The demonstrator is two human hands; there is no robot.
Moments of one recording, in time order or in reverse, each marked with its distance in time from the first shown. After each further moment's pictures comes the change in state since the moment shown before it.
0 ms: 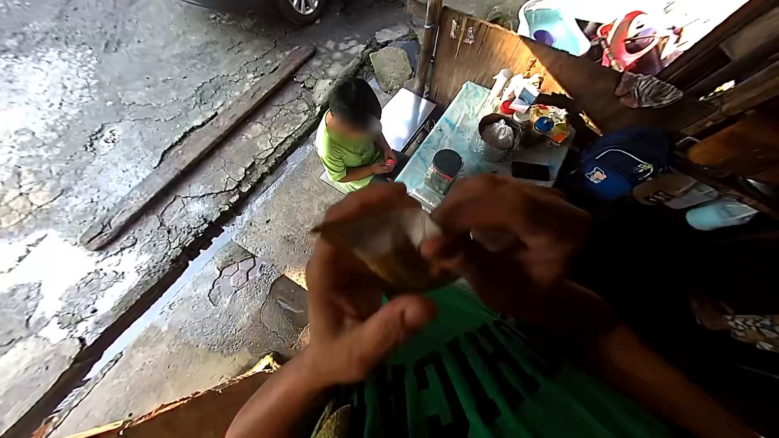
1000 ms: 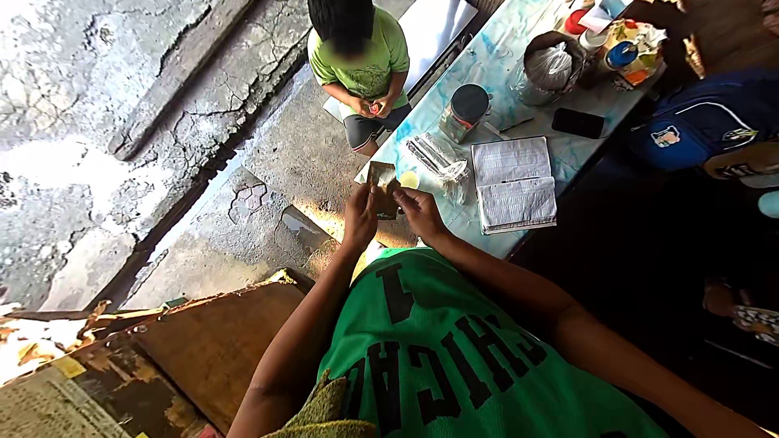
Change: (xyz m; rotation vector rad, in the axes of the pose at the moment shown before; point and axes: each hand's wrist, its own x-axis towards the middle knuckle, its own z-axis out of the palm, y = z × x) left_hand -0.081 -0.236 -0.036 0.525 0.230 -0.728; right_hand -0.212 0.174 0.019 0.146 0.025 1.240
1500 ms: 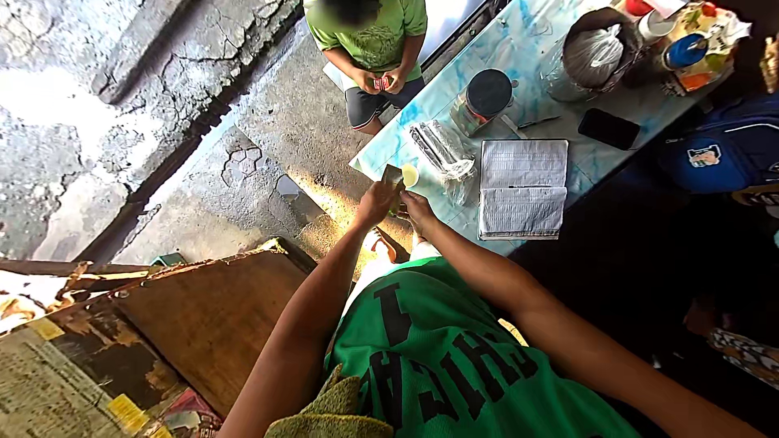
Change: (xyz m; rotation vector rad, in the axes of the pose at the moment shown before) left_hand 0.071 -0.104 0.058 0.240 -0.189 -0.449; right_hand 0.089 0.138 -0.015 0.295 -0.019 0.673
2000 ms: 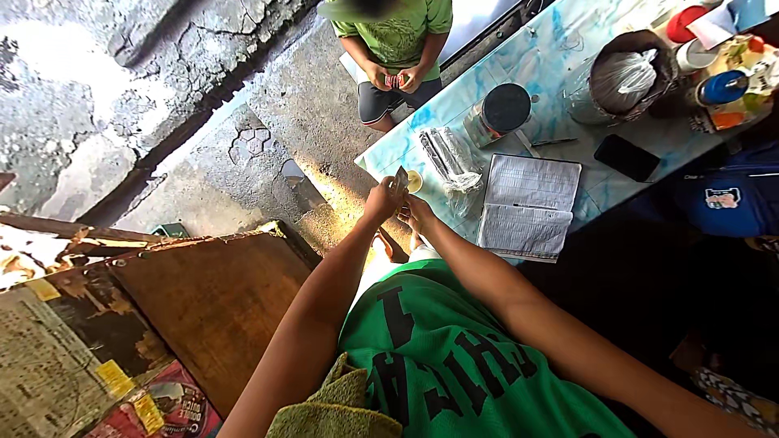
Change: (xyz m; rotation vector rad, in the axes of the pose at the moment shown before) left_hand 0.034 0.016 0.016 0.177 0.035 -0.135; right_hand 0.051 0.003 -0.014 0.112 -0.034 0.261
